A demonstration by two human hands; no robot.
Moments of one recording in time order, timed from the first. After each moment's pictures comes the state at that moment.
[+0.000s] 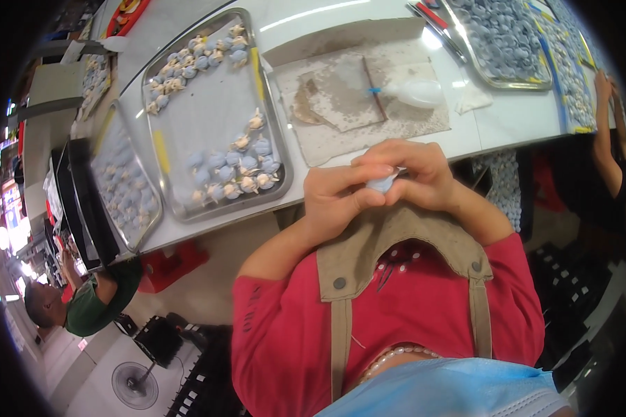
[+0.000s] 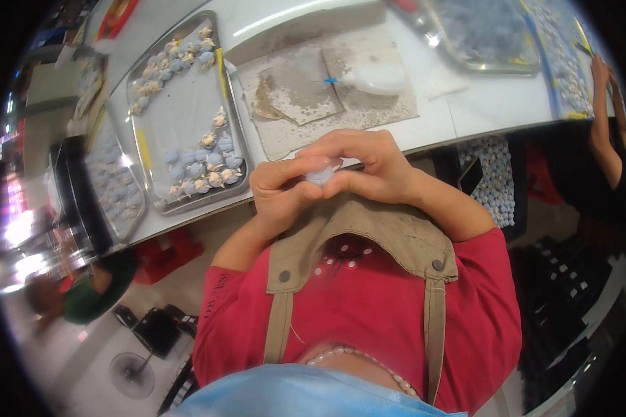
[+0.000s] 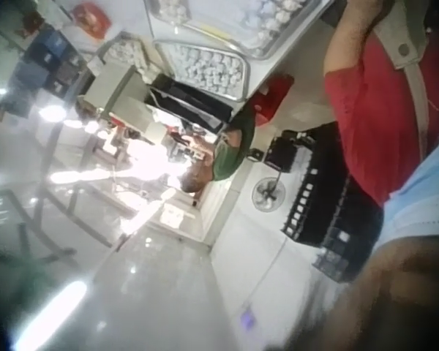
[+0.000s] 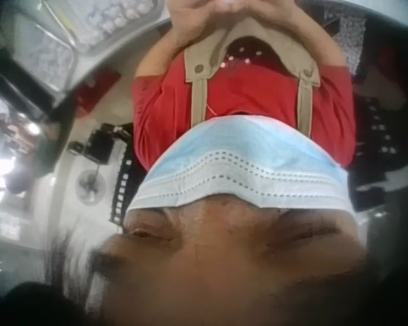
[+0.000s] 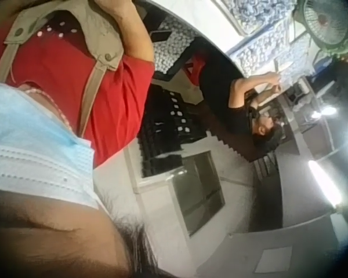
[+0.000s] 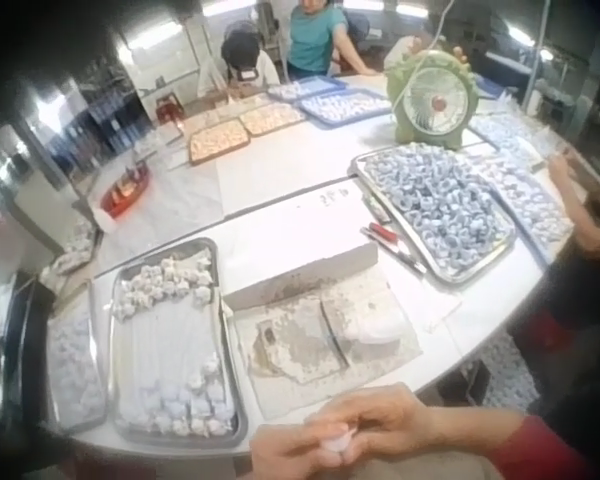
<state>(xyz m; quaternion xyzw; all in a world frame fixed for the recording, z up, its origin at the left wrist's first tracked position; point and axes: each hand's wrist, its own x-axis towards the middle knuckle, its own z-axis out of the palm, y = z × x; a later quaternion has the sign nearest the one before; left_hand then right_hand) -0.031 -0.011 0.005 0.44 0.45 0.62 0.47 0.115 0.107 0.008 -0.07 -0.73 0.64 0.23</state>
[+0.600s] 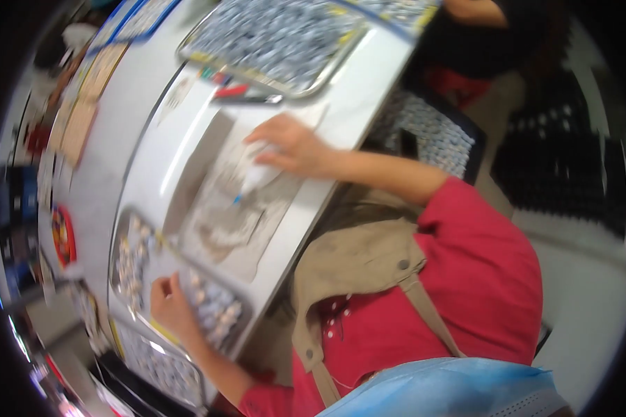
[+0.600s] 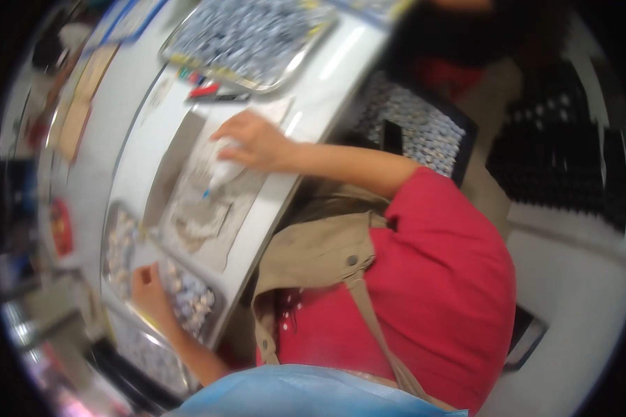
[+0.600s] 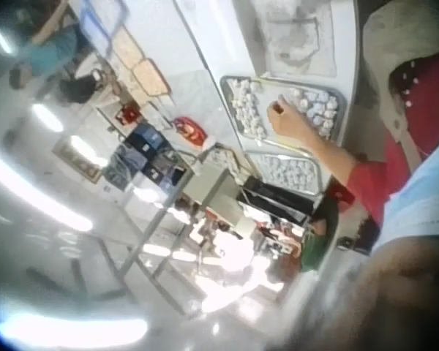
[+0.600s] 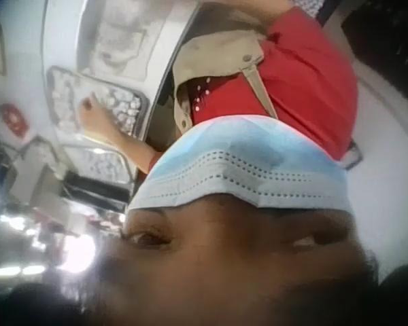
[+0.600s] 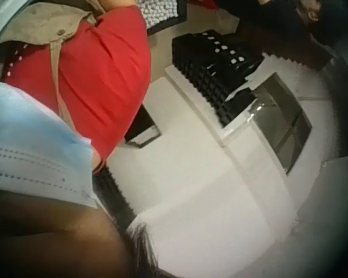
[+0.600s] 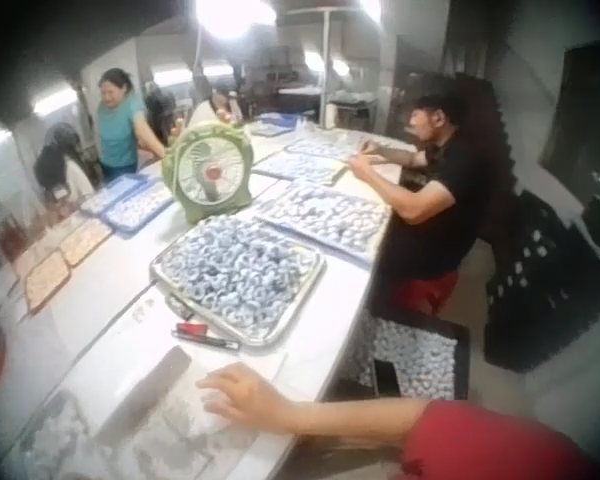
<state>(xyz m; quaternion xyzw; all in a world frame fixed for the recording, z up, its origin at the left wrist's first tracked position) -0.191 0.023 0.015 0.53 0.83 0.17 0.03 0.139 0.193 -0.050 -0.33 -0.80 0.24 0.44</state>
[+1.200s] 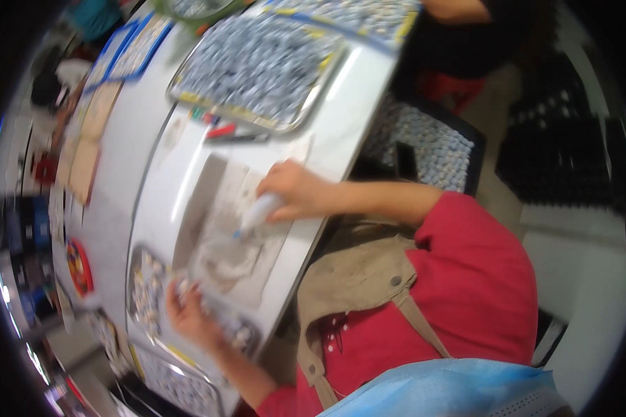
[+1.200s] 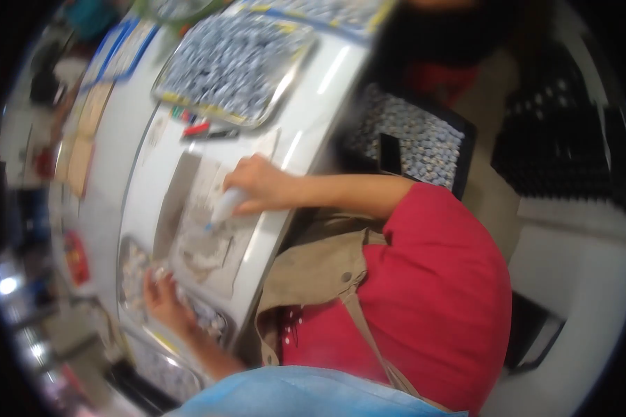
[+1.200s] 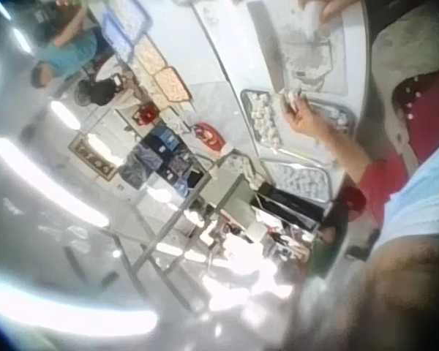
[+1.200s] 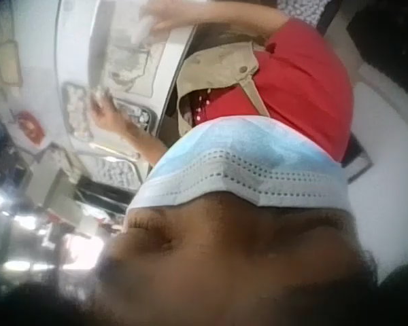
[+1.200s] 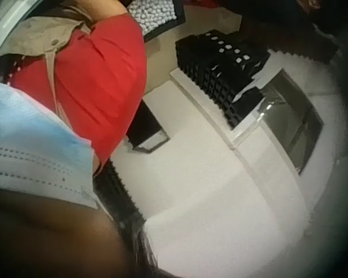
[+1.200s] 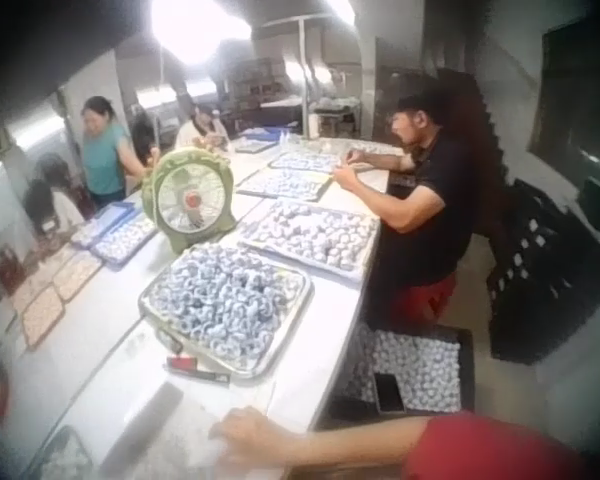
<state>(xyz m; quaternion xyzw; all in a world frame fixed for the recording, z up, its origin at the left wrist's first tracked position) -0.119 0.046 0.022 0.39 0.65 0.58 0.31 0.161 0.173 -0.046 -0.33 -0.83 0.29 0.34</state>
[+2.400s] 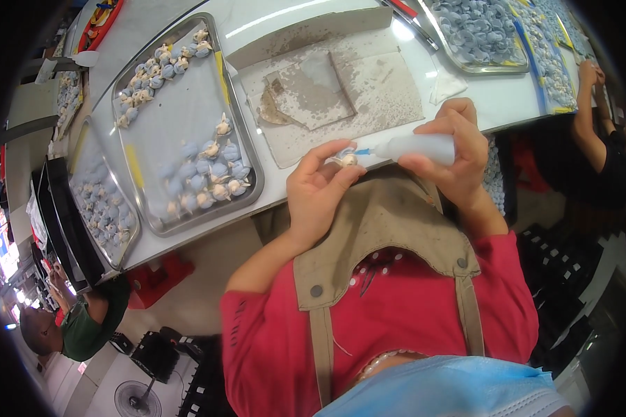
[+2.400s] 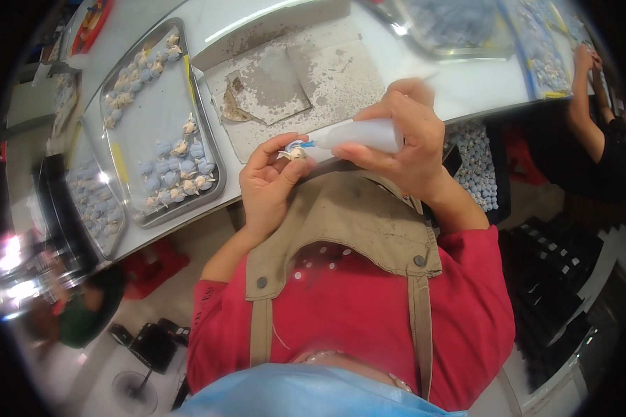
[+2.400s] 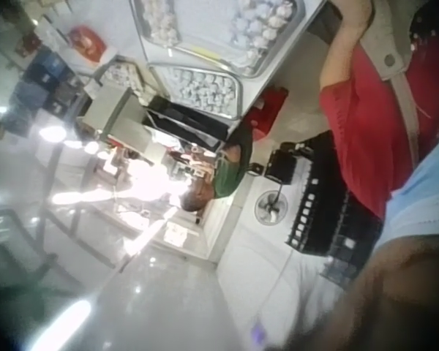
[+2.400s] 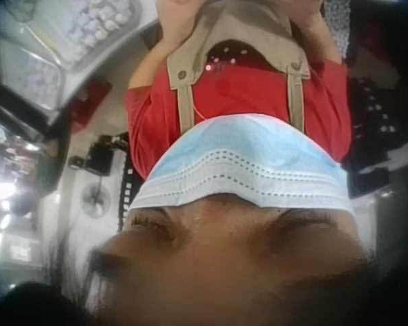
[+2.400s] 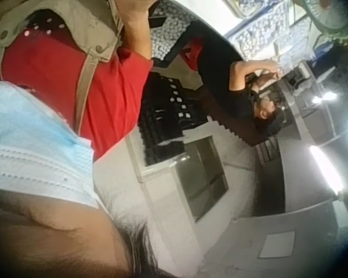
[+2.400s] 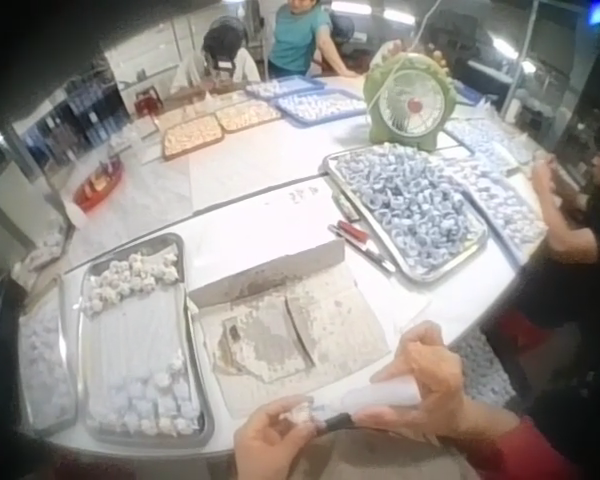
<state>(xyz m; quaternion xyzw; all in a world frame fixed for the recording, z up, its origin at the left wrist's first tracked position) -0.005 -0.010 -0.006 0.21 0.45 0.65 0.58 0.159 0.119 0.040 -0.28 -0.85 0.26 0.36</state>
